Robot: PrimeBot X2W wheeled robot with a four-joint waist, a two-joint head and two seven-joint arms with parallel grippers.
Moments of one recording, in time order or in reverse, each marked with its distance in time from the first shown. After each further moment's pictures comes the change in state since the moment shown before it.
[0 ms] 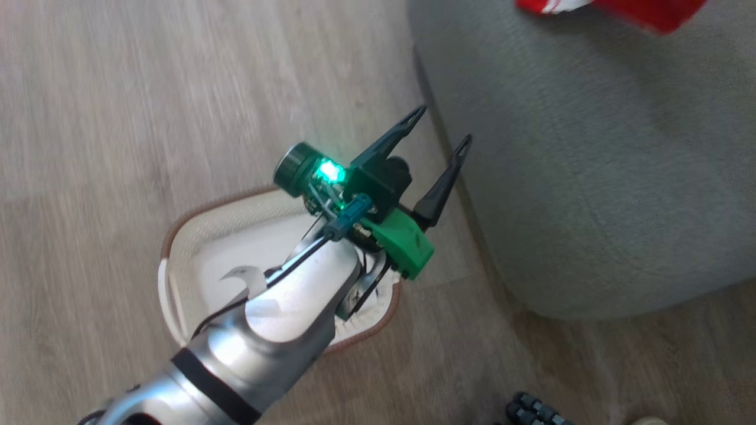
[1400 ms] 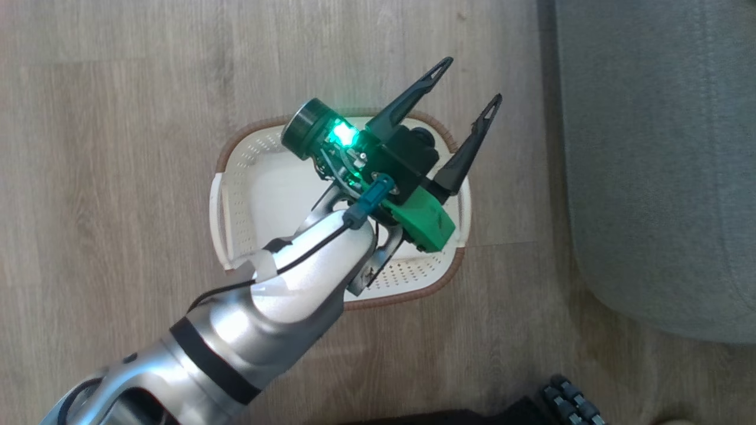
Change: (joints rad) left arm -0.117 0.009 -0.058 -0.065 0.028 0.070 -0.003; right arm -0.120 -0.035 -0.294 0.584 -0.336 0.000 -0.021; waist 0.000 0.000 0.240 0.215
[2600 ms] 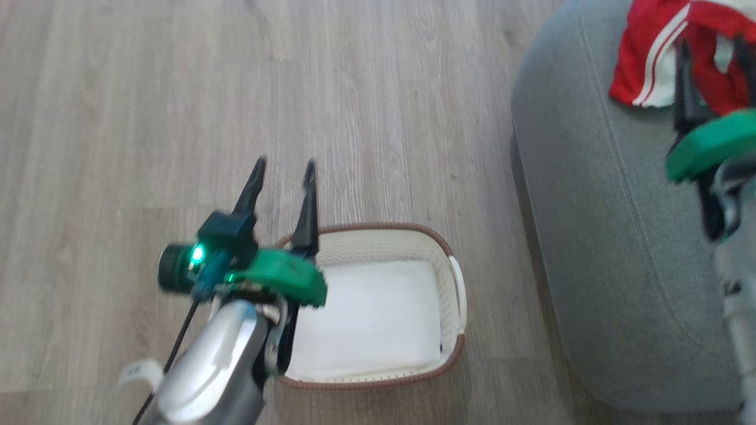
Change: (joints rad) left arm 0.451 0.068 0.416 -0.133 -0.044 0.090 -0.001; right arm 0.562 0.159 0.283 -0.527 0.450 0.000 -0.004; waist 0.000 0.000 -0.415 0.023
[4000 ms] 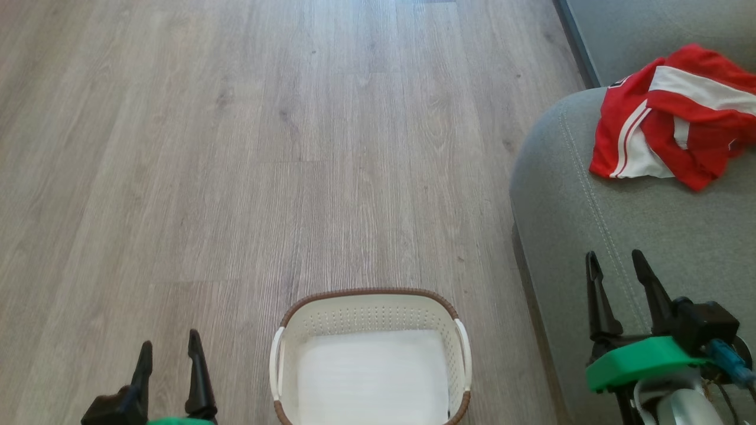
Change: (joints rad) left arm 0.634 0.015 0.382 -0.228 0.047 -0.029 0.000; right arm 0.748 0.256 -0.056 -0.537 -0.013 0.000 0.000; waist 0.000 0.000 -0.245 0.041
